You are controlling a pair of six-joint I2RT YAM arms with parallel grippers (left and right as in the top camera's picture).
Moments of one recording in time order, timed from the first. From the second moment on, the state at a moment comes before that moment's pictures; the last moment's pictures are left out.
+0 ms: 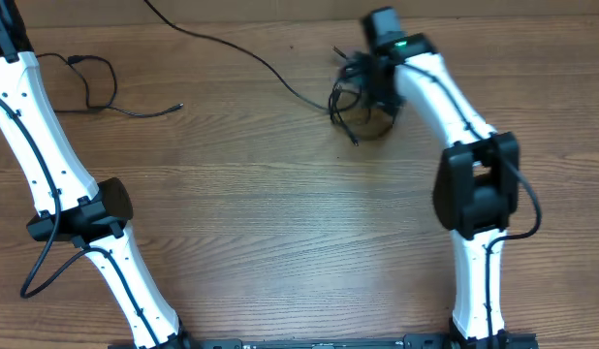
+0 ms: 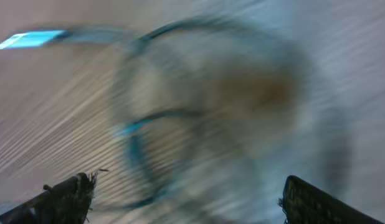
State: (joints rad) left arm 0.34 2.42 3.12 -0.06 0.64 -0.81; right arm 0.24 2.35 2.08 -0.96 0.00 0.85
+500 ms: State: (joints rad) left arm 0.37 2.42 3.12 -0.10 0.60 -0.81; right arm 0.12 2.37 2.16 -1.00 -0.04 0.54
